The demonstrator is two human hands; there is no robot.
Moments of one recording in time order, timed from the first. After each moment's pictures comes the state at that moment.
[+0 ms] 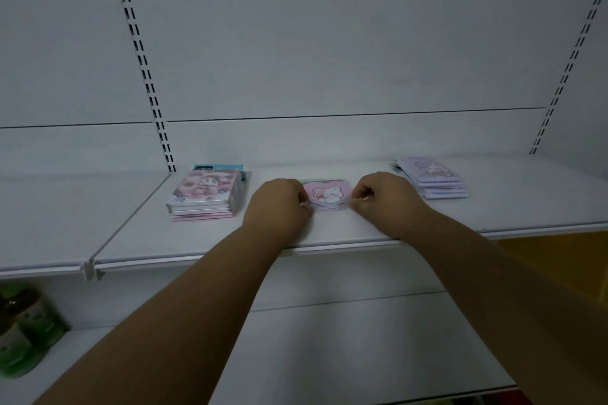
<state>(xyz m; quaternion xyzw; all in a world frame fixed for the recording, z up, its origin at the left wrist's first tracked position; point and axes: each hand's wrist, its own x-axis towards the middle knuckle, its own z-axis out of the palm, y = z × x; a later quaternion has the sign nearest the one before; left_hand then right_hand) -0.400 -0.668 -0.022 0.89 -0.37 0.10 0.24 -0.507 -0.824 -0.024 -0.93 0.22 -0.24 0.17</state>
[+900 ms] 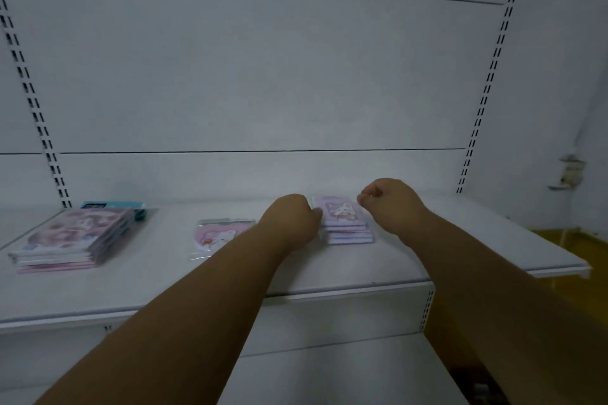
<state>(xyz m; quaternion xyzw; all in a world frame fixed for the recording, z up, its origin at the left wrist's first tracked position) -0.469 -0.851 0.003 0.89 -0.38 -0.02 0.25 -0.576 -0.994 0.011 -0.87 0.32 -0.28 0.25</state>
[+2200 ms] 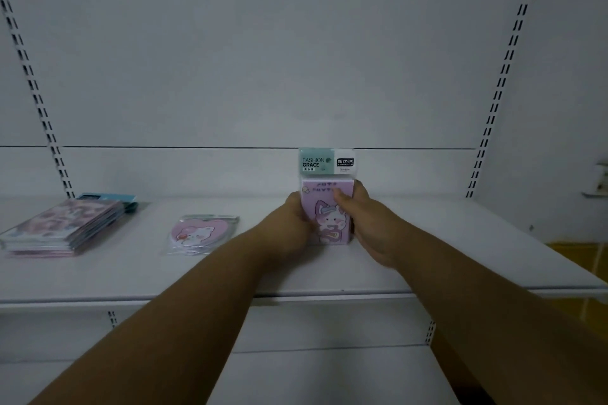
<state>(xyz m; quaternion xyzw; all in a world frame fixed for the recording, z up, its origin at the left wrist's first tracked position) -0.500 -0.867 -0.007 0.77 -0.41 -0.15 0.47 -0.569 -1.008 -0.017 -0.72 0.11 -0.20 0.66</state>
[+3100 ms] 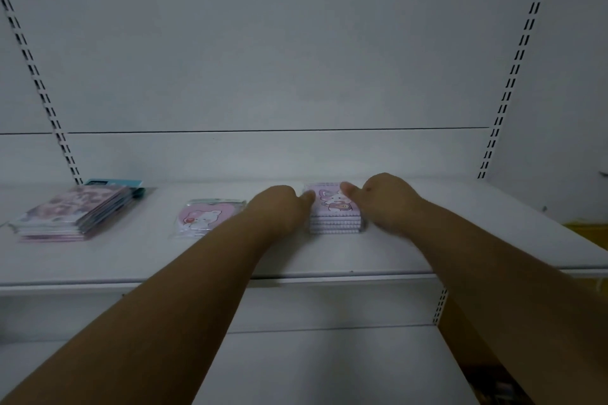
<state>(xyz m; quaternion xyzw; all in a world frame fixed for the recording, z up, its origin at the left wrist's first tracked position) -0.477 -0.865 -0.006 0.92 -0.34 -0.04 0.18 -0.576 -1.022 -0.004 -0.93 0.27 -0.15 0.21</state>
